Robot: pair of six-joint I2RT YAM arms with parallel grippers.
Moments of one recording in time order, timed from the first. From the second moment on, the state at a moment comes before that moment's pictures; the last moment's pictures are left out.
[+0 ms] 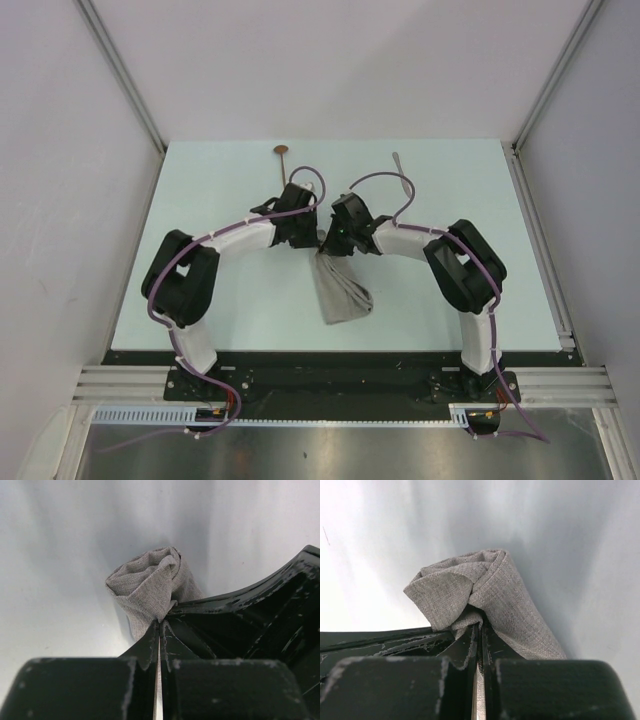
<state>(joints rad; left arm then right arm) -0.55 1.80 1.19 -0.32 0.06 -0.54 0.69 2.01 1.29 -0.12 -0.09 0.87</state>
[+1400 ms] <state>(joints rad) -0.46 1.82 1.21 -0.37 0.13 -0.63 0.72 2.09 1.17 0.37 -0.14 0.78</state>
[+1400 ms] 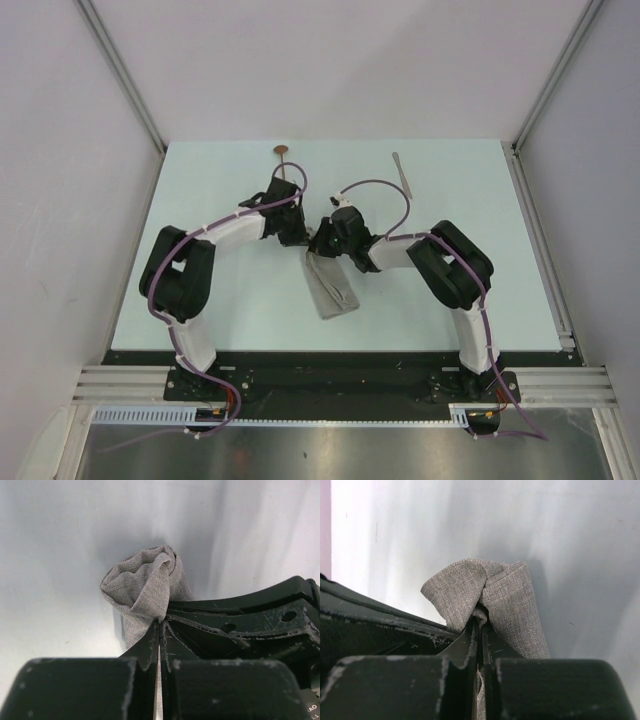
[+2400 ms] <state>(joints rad) -0.39 1.83 1.19 -0.38 0.19 -0.64 0.67 2.04 1.10 0.40 -0.39 0.73</state>
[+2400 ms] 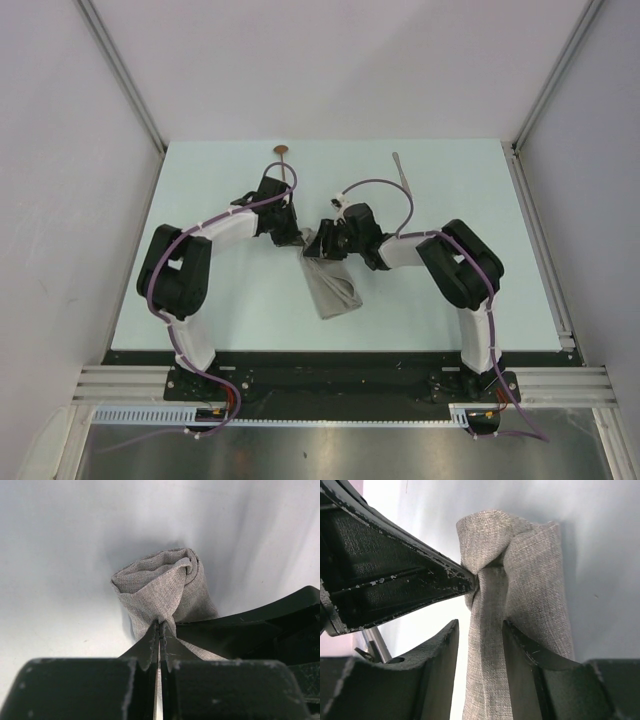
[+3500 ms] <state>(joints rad) -0.39 1.83 1.19 -0.40 0.19 -0.63 0.65 2.23 1.19 0.60 -0.46 0.98</state>
